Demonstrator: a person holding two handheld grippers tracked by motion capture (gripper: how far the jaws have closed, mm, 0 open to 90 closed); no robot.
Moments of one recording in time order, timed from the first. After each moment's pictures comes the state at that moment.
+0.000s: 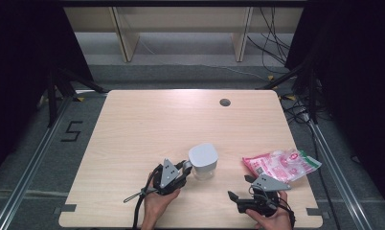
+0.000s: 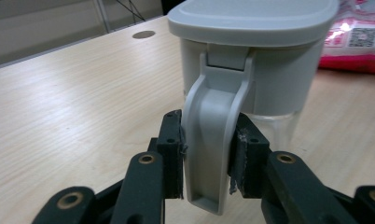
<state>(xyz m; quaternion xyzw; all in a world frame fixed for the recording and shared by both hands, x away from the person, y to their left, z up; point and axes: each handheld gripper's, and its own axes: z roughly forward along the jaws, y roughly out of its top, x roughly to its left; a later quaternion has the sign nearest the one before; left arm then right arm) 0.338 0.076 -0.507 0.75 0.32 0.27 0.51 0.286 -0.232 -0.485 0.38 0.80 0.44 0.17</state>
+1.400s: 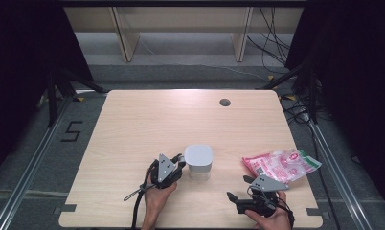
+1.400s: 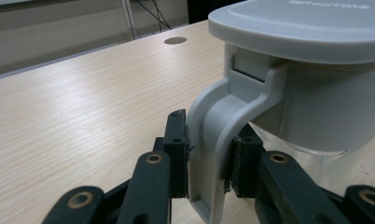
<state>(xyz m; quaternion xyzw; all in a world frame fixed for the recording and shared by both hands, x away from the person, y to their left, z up) 0.354 0.081 -0.513 0.73 0.33 0.30 0.52 0.285 -0.229 -0.486 0.38 0.80 0.44 0.17</state>
